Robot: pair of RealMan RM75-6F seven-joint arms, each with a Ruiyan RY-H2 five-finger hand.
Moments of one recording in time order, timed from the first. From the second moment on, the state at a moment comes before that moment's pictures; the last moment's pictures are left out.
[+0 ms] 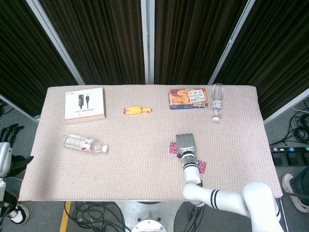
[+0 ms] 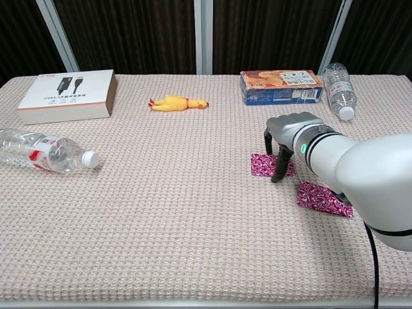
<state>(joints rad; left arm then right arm) -0.14 -1.05 -0.14 -1.69 1.31 1.42 0.02 0.93 -1.92 0.28 -1.25 -0.34 1.09 -1.07</state>
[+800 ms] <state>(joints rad) -0.14 -1.05 -0.13 -1.69 1.31 1.42 0.02 0.93 -1.87 0.28 -1.32 -0.35 1.13 -1.07</state>
